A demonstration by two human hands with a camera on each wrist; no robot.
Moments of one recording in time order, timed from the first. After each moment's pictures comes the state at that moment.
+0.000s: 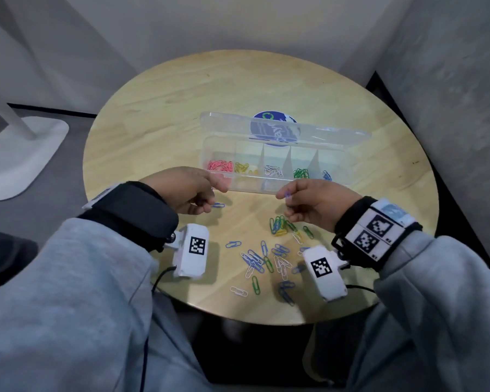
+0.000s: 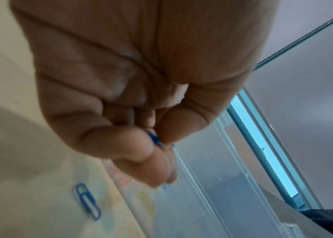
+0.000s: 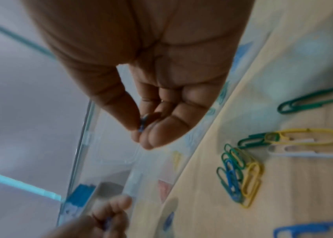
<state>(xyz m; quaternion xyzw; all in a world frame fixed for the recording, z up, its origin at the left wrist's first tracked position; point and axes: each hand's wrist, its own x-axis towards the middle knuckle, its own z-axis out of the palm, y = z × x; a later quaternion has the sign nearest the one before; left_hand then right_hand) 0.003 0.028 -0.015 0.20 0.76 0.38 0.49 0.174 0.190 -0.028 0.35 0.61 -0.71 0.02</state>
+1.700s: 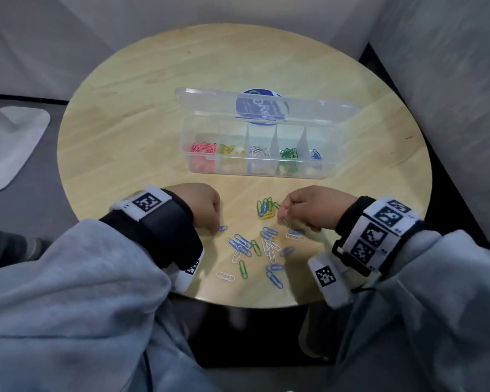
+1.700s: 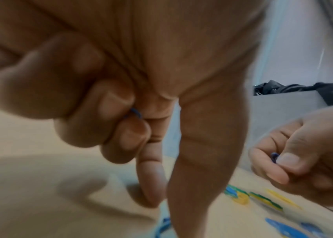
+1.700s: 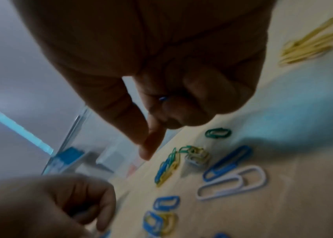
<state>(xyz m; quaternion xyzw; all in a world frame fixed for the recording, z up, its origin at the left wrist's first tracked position) 0.052 0.045 -0.037 0.42 0.84 -0.05 0.35 0.205 0.187 -0.039 0.35 0.81 -0.43 0.19</state>
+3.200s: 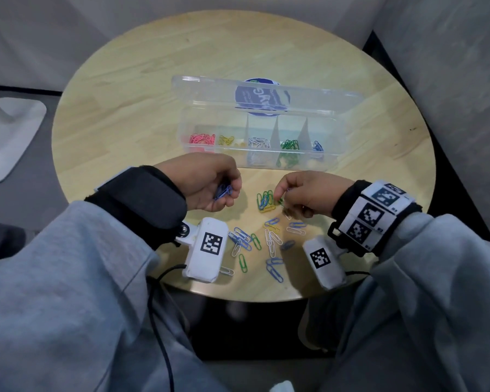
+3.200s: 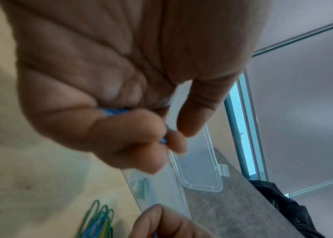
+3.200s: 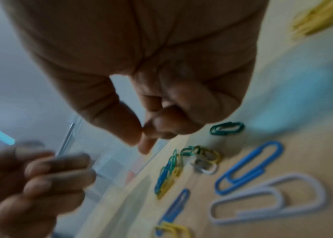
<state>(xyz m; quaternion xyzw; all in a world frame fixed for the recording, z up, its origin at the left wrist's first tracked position) 0.047 0.057 -0.021 0.17 0.68 0.38 0.60 0.193 0.193 -0.043 0.36 0.75 -0.53 0.16</state>
